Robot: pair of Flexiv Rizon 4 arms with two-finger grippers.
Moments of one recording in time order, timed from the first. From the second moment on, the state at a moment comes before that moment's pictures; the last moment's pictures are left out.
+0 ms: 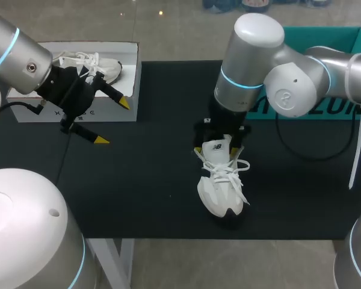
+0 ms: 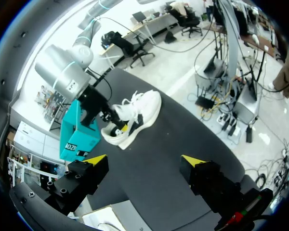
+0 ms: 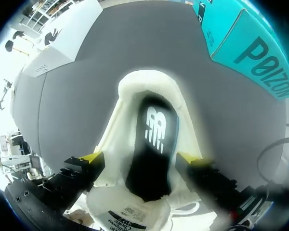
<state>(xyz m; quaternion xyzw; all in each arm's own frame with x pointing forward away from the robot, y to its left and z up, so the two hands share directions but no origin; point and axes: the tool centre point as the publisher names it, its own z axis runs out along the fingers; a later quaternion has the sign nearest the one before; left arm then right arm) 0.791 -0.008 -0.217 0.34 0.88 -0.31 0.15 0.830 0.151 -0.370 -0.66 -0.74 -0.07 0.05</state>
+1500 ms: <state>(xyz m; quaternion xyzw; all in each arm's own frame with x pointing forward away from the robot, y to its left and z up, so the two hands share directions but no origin) 0.791 -0.008 -0.217 0.34 0.88 -0.31 0.15 0.791 0.125 -0.343 -0.66 -0.75 -0.08 0.05</state>
